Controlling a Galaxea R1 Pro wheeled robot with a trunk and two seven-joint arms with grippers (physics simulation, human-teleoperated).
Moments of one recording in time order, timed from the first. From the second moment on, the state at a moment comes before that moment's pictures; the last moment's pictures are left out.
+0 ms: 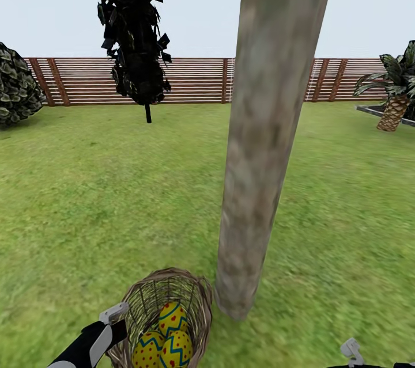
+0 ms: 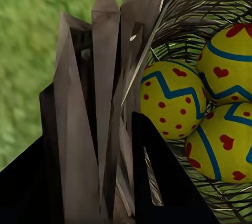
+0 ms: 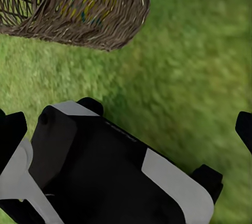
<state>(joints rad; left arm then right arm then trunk) -0.51 0.05 0.22 -0.35 0.24 0.31 0.17 -0.39 -0.40 -0.38 -0.33 0.39 0.14 1.29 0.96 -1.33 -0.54</state>
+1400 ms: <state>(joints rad) -0.51 0.05 0.22 -0.35 0.23 0.31 0.17 -0.39 -0.40 -0.38 -0.33 0.39 0.14 1.29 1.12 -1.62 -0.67</state>
